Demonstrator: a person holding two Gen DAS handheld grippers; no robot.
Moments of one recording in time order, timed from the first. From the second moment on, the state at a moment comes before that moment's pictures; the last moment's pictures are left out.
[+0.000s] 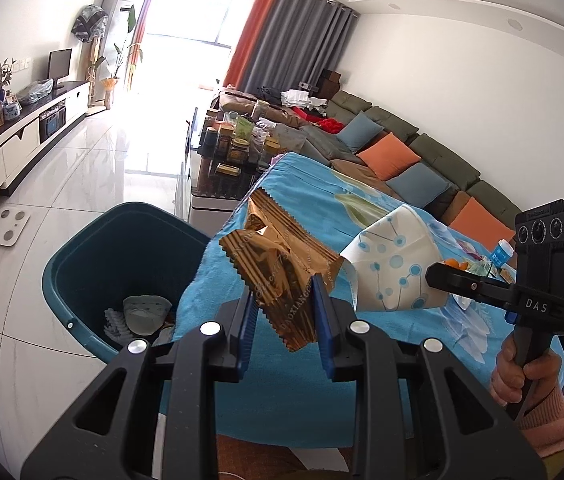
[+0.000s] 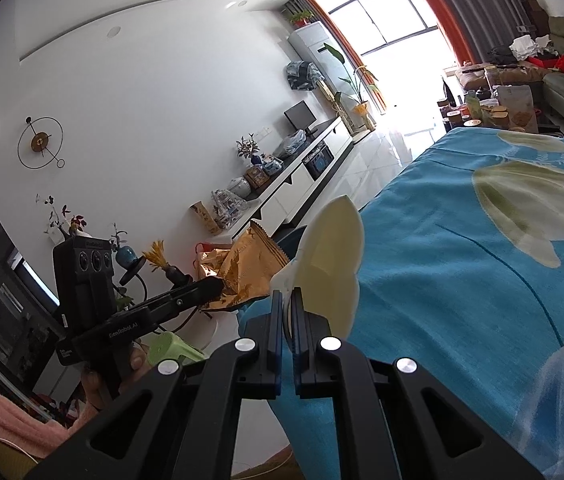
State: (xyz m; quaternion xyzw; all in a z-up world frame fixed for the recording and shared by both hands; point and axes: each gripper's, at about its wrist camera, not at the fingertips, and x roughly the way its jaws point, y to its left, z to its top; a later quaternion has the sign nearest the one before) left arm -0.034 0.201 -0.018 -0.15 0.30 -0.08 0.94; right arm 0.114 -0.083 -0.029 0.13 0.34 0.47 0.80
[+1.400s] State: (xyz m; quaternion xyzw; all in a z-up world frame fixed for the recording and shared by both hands) left arm -0.033 0.243 -0.022 -0.18 0.29 -0.01 0.94; right arm 0.133 -0.026 -0.019 0.10 0.35 0.51 0.78
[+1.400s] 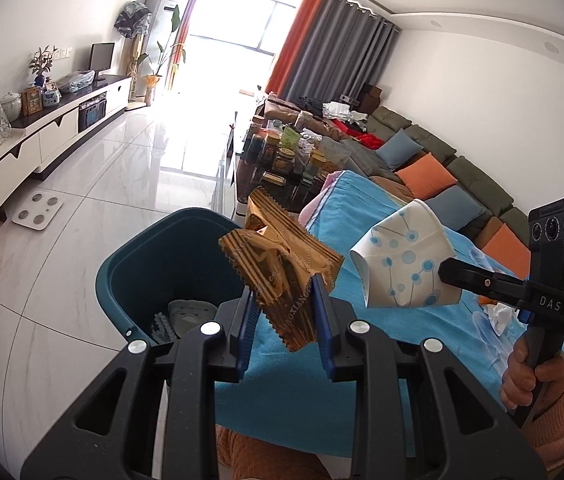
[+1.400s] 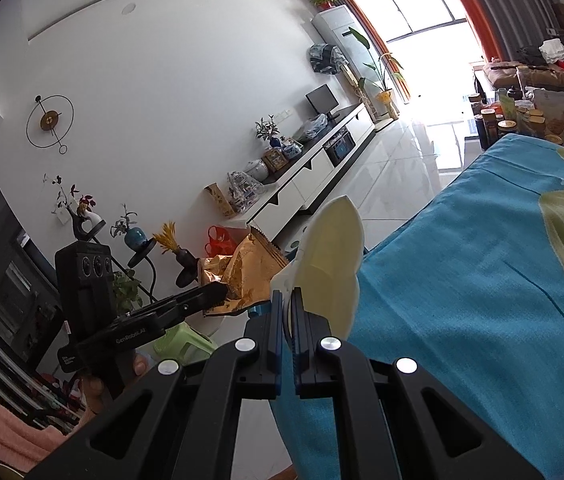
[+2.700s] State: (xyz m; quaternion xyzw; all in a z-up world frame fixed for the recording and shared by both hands) left arm -0.014 0.269 -0.053 -0.19 0.33 0.04 0.92; right arm 0.157 0.050 -0.018 0.06 0.38 0.51 0.77
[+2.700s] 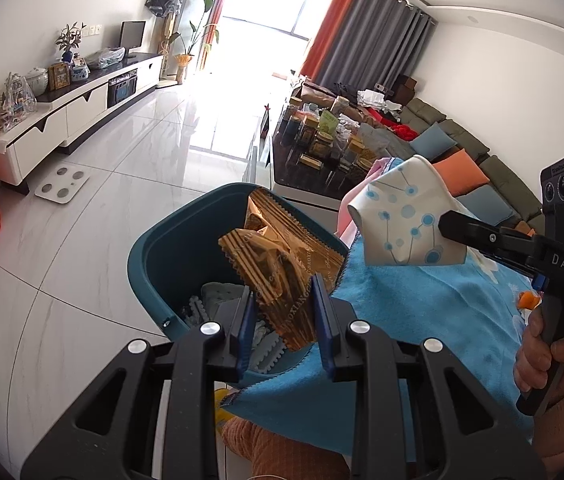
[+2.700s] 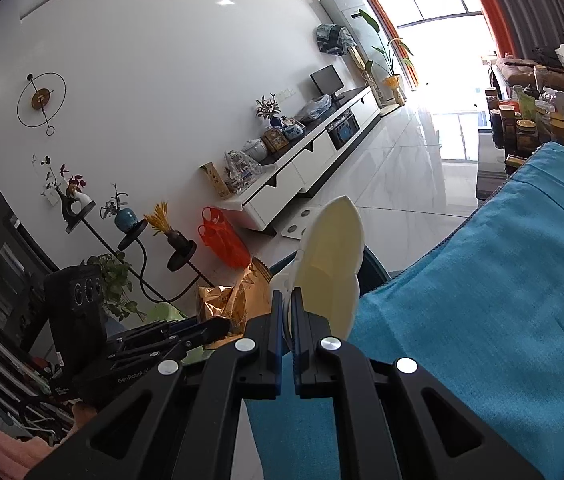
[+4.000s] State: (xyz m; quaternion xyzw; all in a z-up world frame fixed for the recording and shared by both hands) left arm 0.033 0.289 -0.105 -0.22 0.40 0.07 0.89; right arm 0.187 0.131 -0.058 0.00 0.45 0.48 0.75
